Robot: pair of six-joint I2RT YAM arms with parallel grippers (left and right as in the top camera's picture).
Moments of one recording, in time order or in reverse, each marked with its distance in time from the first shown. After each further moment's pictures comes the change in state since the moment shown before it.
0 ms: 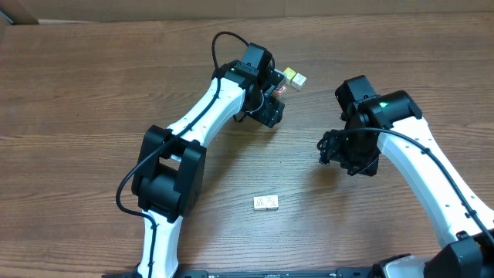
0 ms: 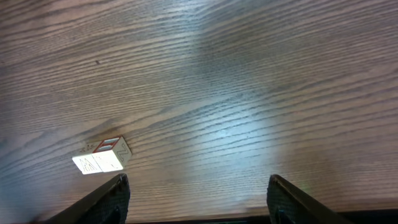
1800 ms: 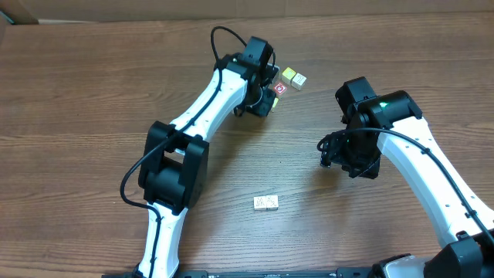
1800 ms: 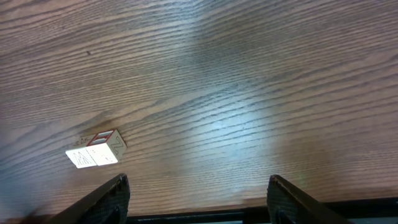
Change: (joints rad) left arm 0.009 0.072 0.140 -0.132 -0.083 -0.118; right arm 0.000 0.000 0.000 -0.029 -0.001 0.000
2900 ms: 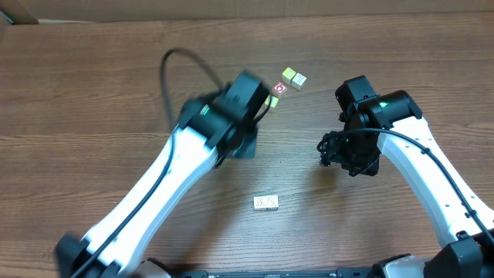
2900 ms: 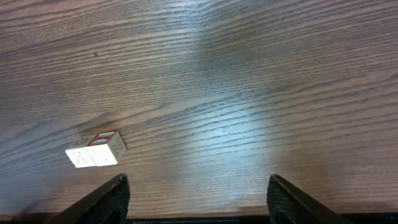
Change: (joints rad) left arm -0.152 -0.693 -0.382 -0.306 -0.250 -0.431; right arm 0.000 0.000 0.000 0.022 0.000 -0.052
